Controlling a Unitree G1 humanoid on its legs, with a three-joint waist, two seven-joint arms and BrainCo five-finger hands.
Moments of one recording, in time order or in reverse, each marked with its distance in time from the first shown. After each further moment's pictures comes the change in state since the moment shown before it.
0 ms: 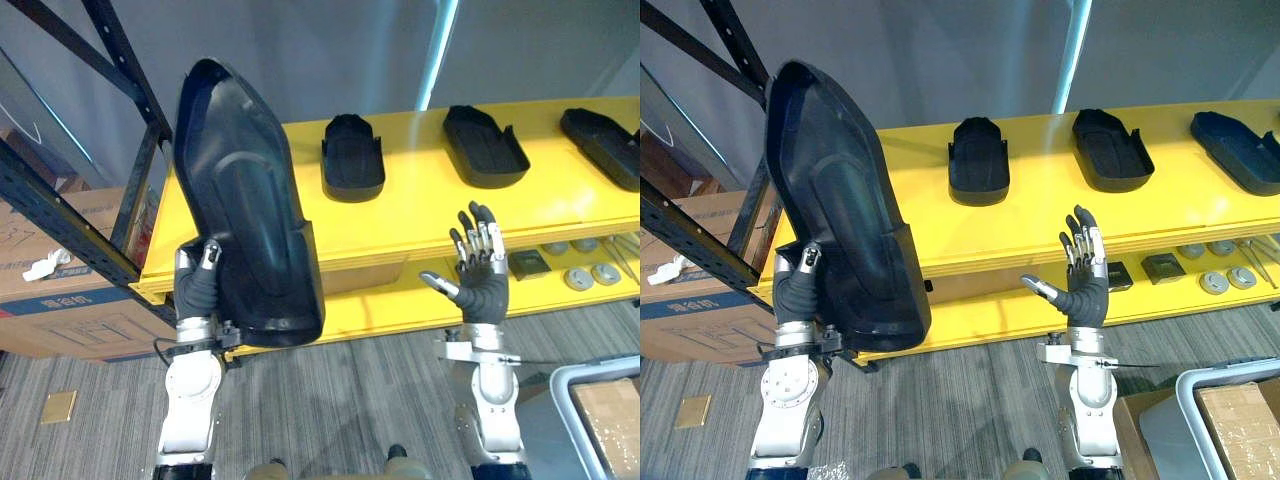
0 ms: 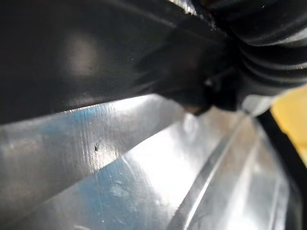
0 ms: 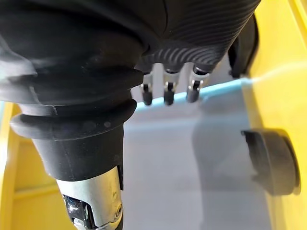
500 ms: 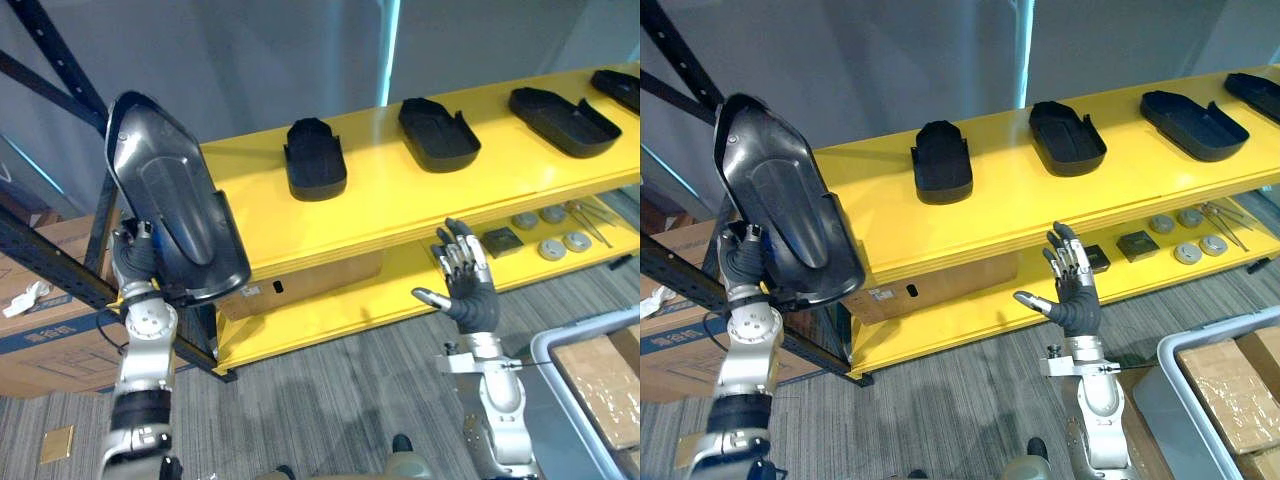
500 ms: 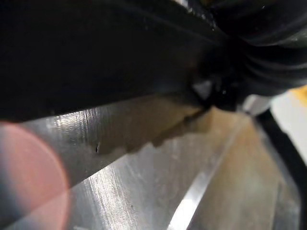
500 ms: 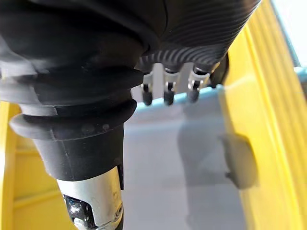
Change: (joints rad) left arm -0.454 0.308 0.130 0.641 0.025 0.244 0.120; right arm 0.064 -0.082 0.069 -0.045 0.059 0.079 0.120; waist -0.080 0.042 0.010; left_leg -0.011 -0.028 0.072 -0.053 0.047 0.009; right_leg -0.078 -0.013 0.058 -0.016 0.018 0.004
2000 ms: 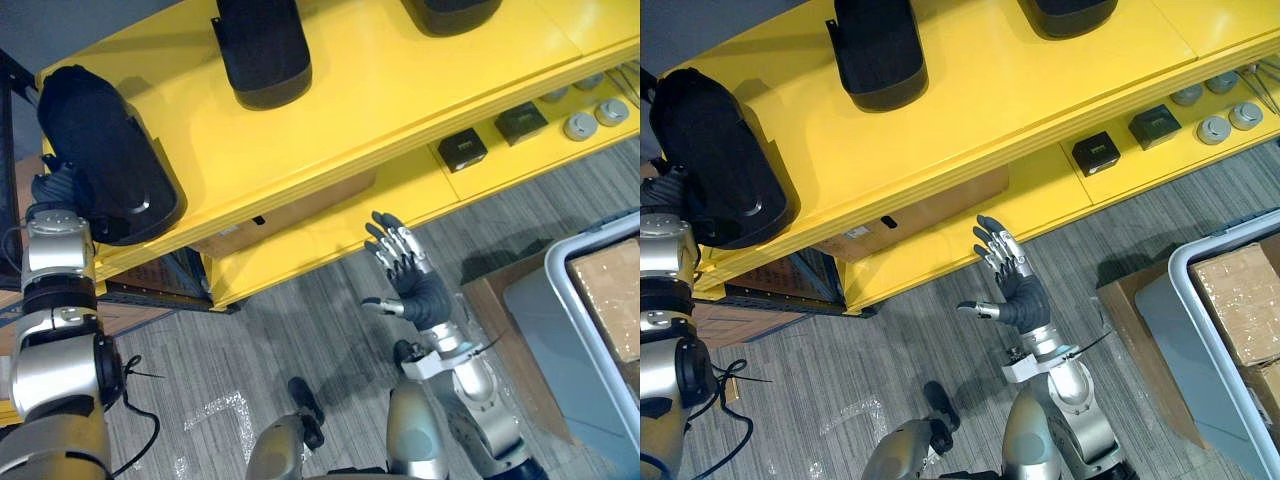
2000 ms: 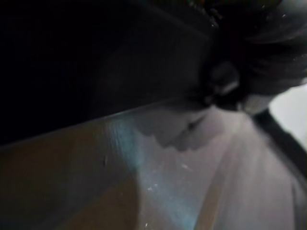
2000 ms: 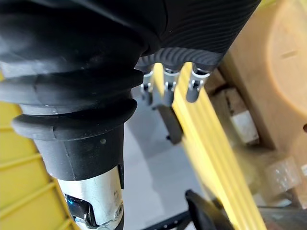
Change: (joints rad) left arm -0.419 0.306 -0.009 0.400 -0.085 0.344 -0.217; right arm -0.091 -0.134 0.296 -0.103 0.095 0.055 -0.075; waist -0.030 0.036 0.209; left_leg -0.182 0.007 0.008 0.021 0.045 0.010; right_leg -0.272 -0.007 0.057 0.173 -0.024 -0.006
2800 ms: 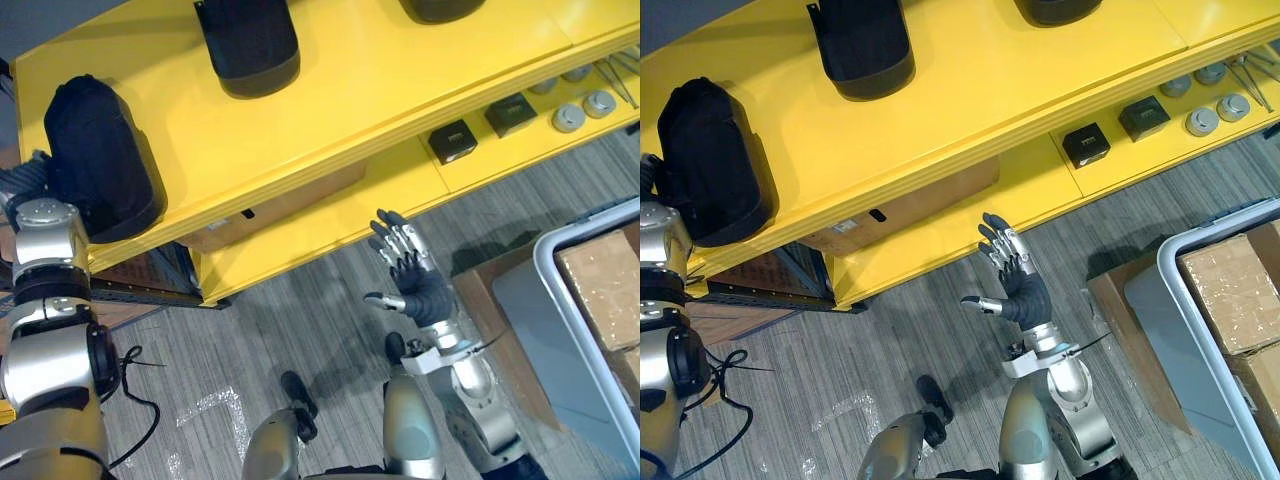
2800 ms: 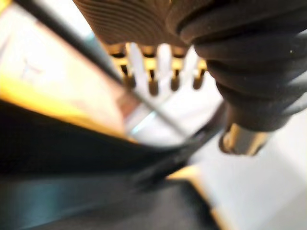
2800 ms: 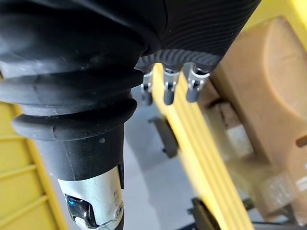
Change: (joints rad) left arm -0.105 0.011 0.001 0.044 -0.130 -0.203 0.441; right arm 0.013 0.010 0.009 0.035 -0.001 -0.061 -0.048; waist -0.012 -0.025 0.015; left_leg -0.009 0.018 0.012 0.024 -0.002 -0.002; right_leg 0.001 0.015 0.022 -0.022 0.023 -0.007
